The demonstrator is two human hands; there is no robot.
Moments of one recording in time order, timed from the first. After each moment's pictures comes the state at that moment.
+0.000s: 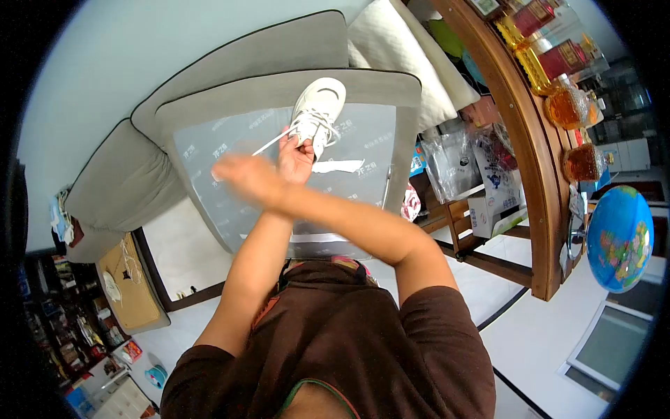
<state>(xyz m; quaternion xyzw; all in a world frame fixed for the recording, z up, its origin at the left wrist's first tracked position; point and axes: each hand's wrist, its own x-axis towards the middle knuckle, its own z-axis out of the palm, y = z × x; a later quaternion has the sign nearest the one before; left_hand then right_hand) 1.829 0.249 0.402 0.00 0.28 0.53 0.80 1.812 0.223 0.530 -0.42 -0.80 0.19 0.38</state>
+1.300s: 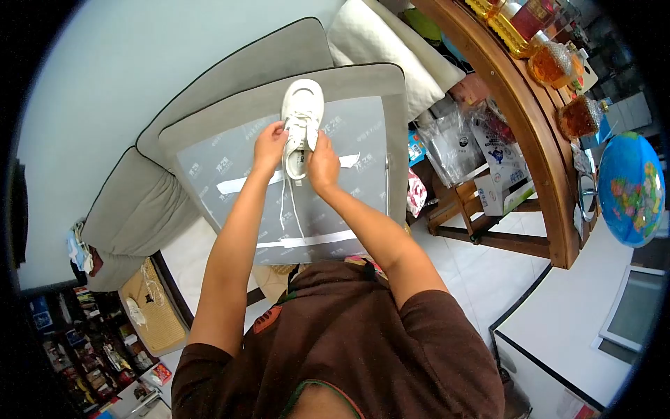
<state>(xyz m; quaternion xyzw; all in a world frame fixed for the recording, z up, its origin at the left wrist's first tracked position) 1.794 0.297 0.435 0.70 0.52 0.32 0.38 1.897 0.192 0.425 -0.80 -0.43 0.12 0.41</state>
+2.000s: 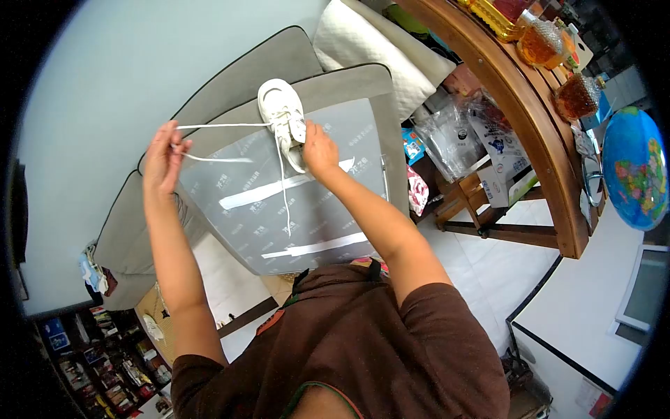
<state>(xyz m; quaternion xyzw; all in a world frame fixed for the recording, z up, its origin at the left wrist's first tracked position) 1.683 0.353 0.637 0.49 0.37 0.39 0.68 1.940 0.226 0.434 -0.80 -0.51 0.10 0.31</state>
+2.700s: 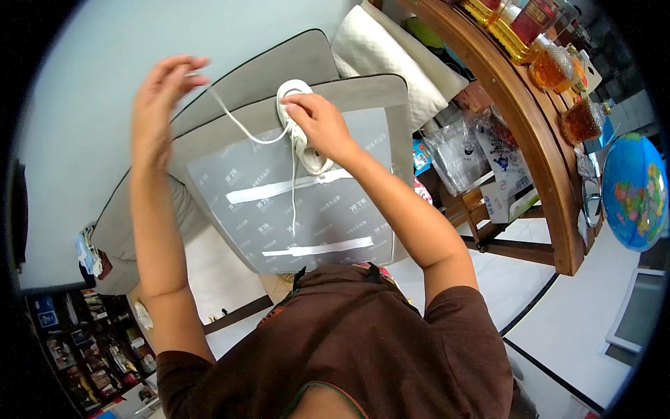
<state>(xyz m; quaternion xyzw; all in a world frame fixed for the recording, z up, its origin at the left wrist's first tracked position) 1.746 0.316 0.748 0.71 0.33 0.42 0.45 1.955 0.225 0.594 -0.54 -0.54 0.33 0.55</state>
